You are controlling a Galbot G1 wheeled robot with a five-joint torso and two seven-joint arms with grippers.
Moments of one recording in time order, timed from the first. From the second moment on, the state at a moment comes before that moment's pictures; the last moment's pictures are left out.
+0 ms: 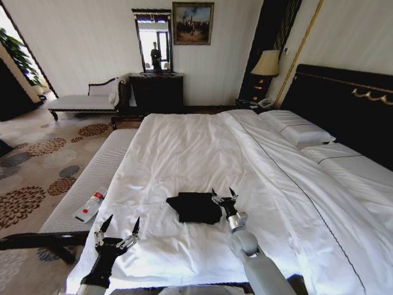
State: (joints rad) left arm 2.24 -1.19 -0.66 -2.43 -0.29 -0.30 -0.12; right arm -1.43 1.28 0.50 1.81 0.21 0.18 0.07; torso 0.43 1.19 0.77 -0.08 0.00
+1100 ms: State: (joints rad) left arm 2.24 -1.19 -0.66 -2.43 -0.29 -0.30 -0.12; right arm -1.89 1.32 0.92 1.97 0.40 0.50 -0.13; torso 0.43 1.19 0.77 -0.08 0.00
